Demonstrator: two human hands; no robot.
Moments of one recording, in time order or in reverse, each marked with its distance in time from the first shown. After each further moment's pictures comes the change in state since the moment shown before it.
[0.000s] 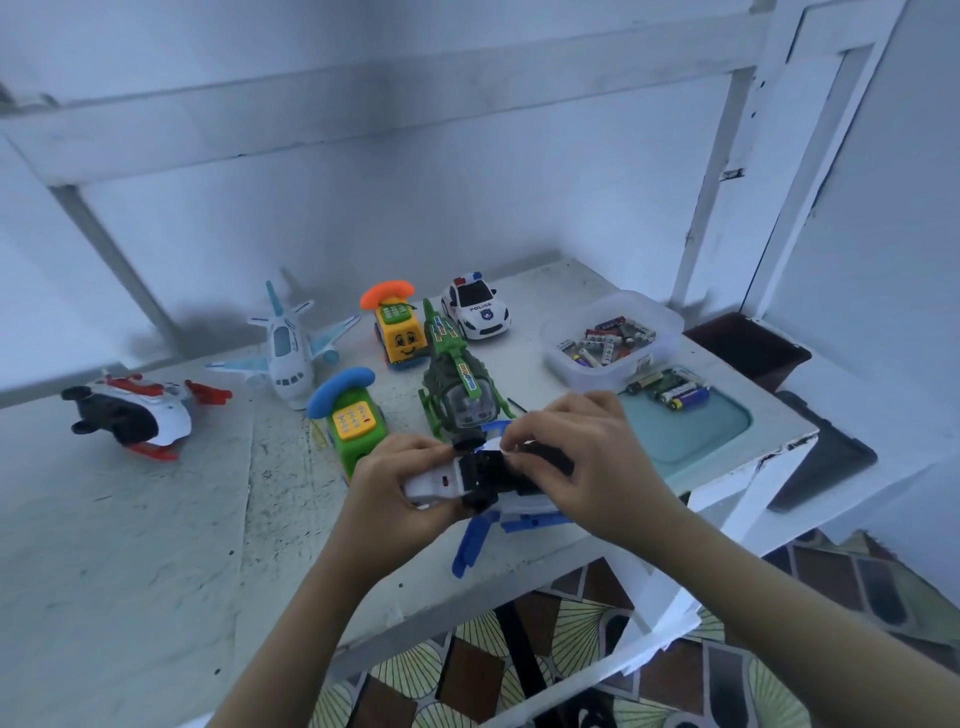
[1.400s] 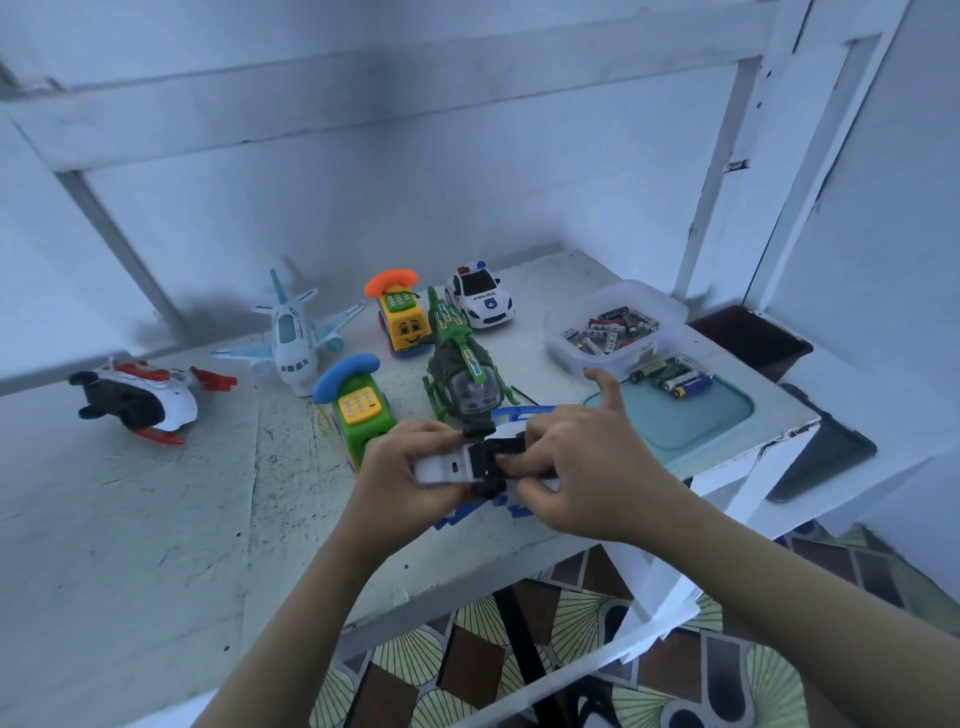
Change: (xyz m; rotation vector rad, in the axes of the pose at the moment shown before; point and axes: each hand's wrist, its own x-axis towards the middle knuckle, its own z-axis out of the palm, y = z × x) left_hand 0.001 0.001 0.002 -0.098 -0.038 -0.071; right_hand 0.003 -0.021 -0.004 -0.307 -0.353 0.081
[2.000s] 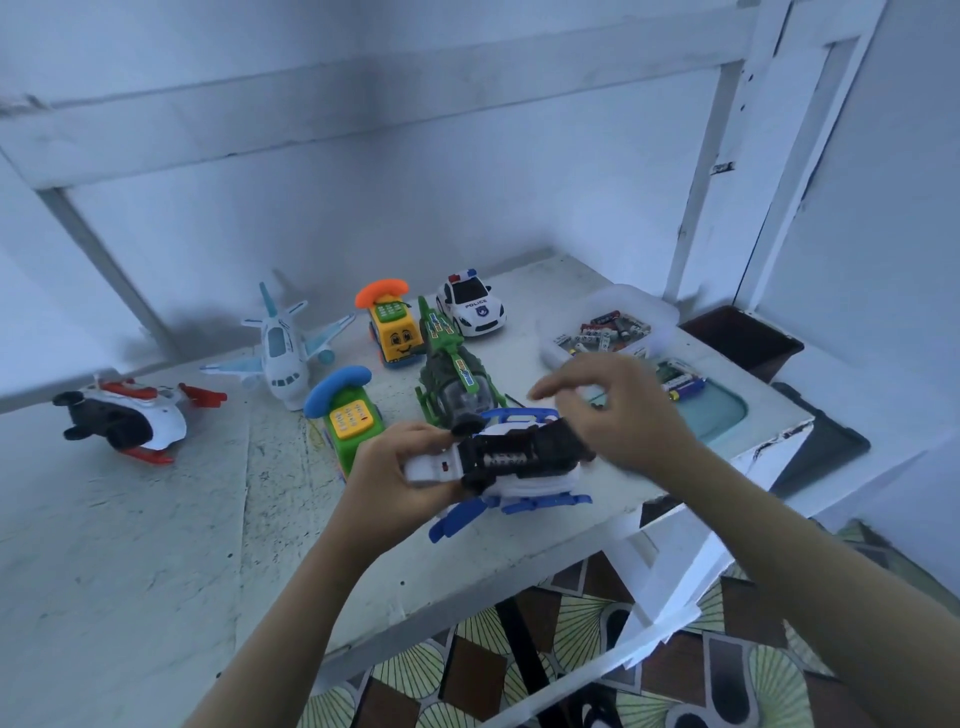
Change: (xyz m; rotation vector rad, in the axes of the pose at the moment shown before) left_hand 0.013 -0.002 -0.005 -0.009 -0.045 0.002; right_hand 0.016 0.037 -0.018 0.608 0.225 0.241
